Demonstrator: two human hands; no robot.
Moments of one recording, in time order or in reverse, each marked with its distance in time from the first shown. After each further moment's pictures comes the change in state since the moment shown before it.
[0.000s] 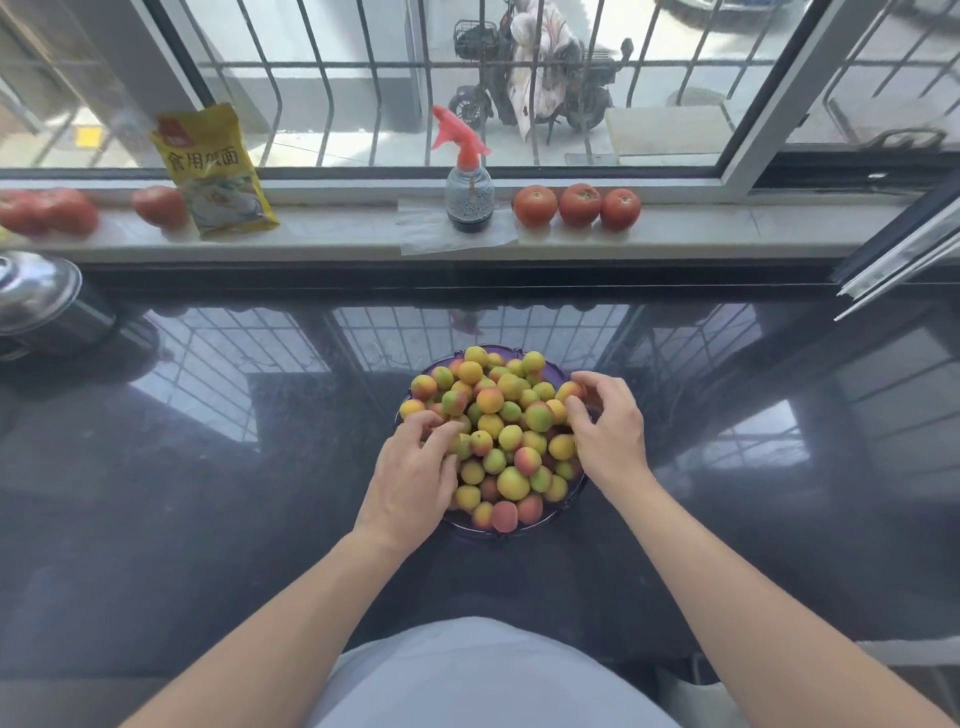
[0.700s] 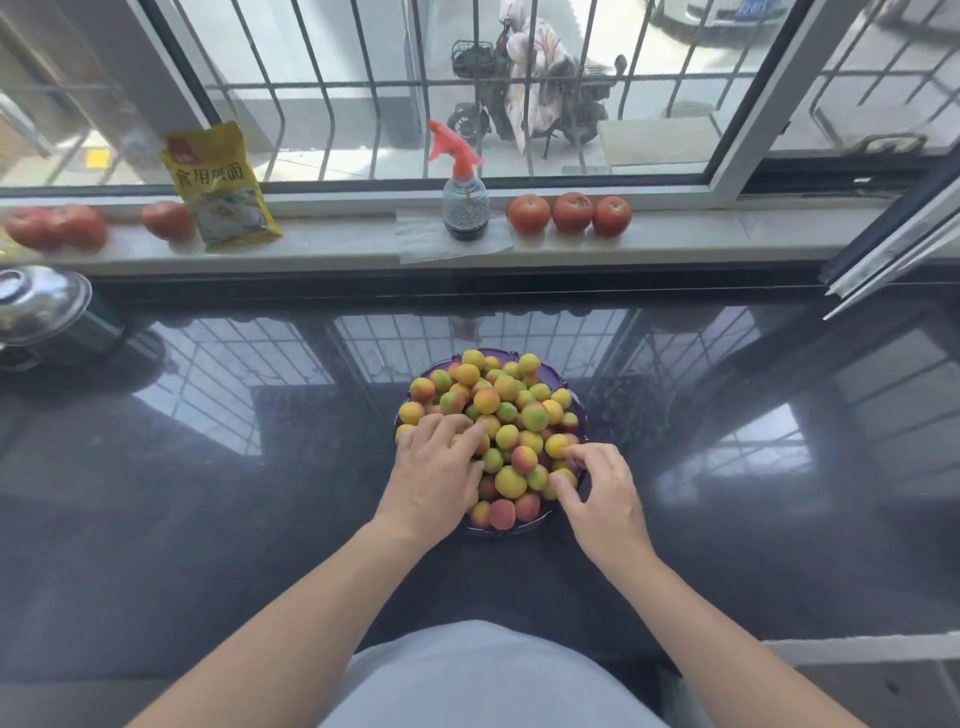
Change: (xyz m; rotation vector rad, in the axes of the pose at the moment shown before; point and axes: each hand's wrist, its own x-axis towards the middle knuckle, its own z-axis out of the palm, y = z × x) left_hand 0.007 0.023 0.005 0.188 -0.053 0.115; right_hand -0.076 0.030 -0.008 -0.165 -0.139 -0.060
